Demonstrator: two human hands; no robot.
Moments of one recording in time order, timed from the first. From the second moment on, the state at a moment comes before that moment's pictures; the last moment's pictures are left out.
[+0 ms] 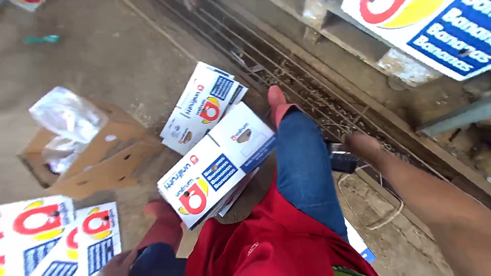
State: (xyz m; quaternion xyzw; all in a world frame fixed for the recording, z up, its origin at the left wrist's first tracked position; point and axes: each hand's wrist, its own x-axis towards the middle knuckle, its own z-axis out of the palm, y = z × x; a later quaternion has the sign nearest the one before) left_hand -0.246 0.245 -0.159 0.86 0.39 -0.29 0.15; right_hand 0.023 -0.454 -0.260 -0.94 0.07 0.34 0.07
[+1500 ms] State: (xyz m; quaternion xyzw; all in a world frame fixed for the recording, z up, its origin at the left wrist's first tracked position) left_hand -0.166 0.168 -0.264 0.76 0.47 -0.29 0.35; right_hand 0.087 -0.155 -0.171 -0.91 -0.36 0.22 0.01
